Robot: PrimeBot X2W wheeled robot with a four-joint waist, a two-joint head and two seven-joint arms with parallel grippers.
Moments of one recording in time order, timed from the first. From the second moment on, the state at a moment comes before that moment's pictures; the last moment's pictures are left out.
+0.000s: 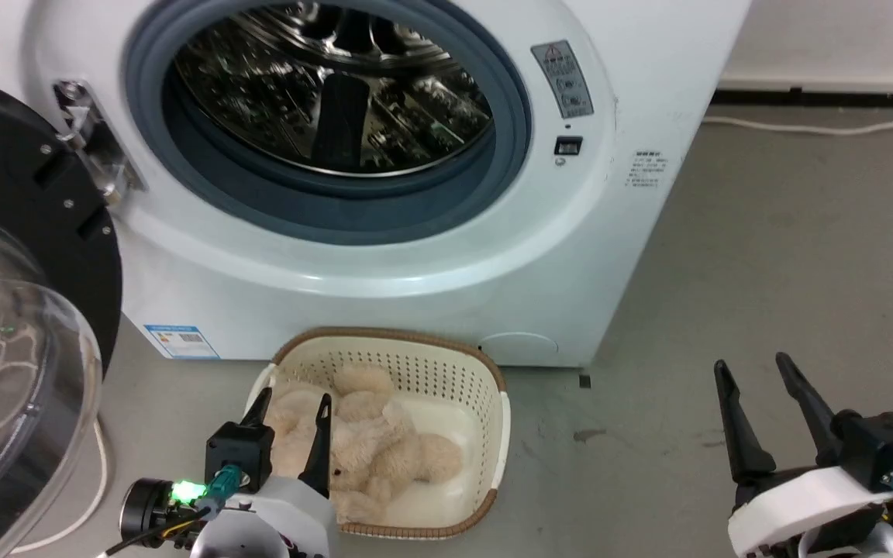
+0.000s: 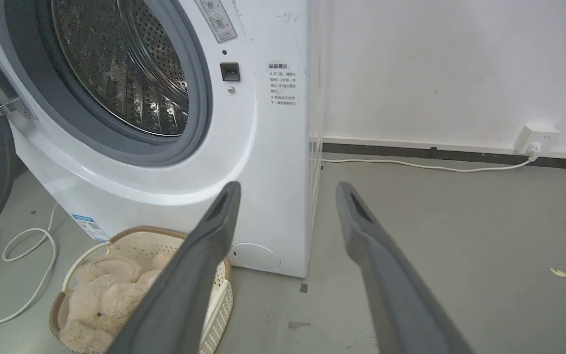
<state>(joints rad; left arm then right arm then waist) -0.06 0.06 -0.08 0.14 0.00 -0.02 -0.03 -0.01 -0.05 -0.04 -0.01 0.10 0.13 -0.06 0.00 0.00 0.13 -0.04</state>
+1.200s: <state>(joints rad) -0.36 0.21 -0.20 0.57 0.02 -0.05 0.04 -0.12 -0.05 -0.03 -0.01 0.30 0.13 -0.14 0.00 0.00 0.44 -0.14</state>
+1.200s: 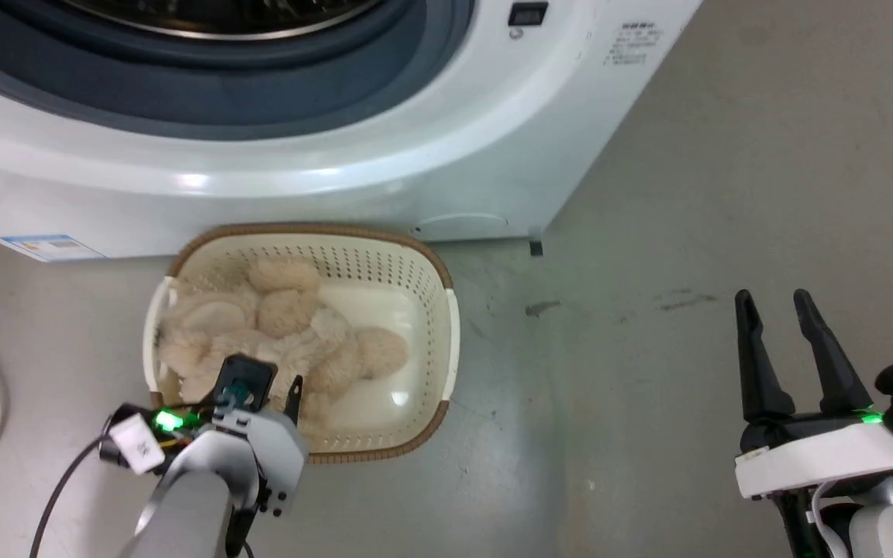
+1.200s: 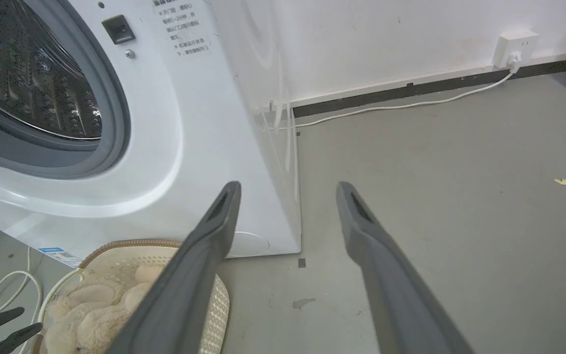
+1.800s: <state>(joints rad) -0.57 0.30 -0.30 0.76 -0.02 -0.08 0.15 -0.17 -0.05 -0.02 0.02 0.48 0.13 -0.17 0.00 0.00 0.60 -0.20</state>
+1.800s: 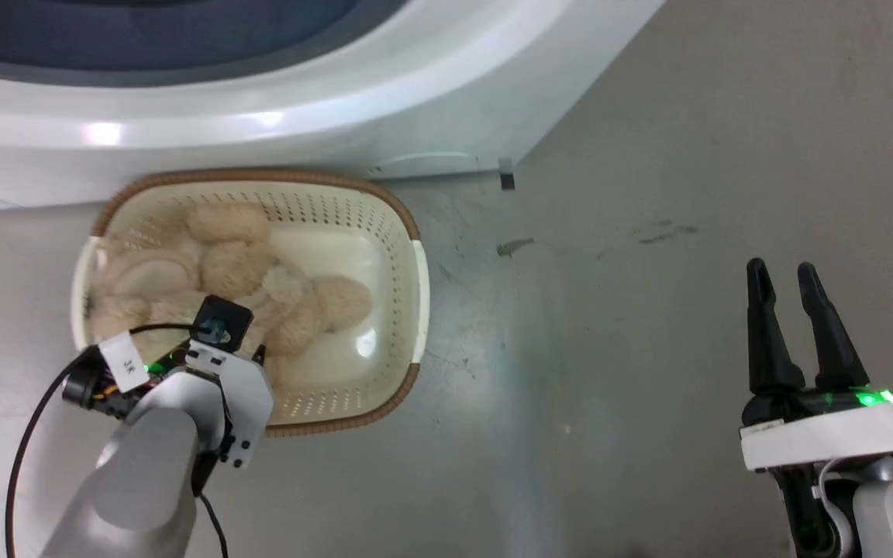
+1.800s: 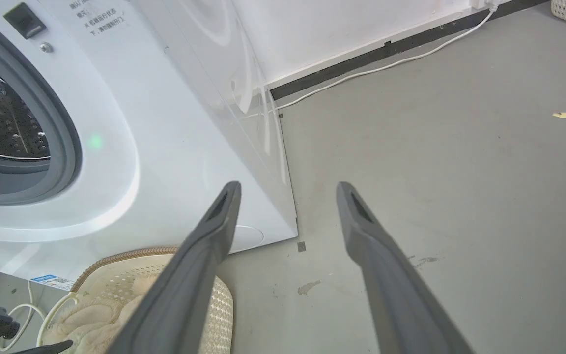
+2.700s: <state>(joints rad) -0.86 0.43 -0.53 0.96 -0.04 -0.08 0.32 -0.24 -0.05 0.01 0.02 0.68 0.13 -0.23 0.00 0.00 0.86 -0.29</state>
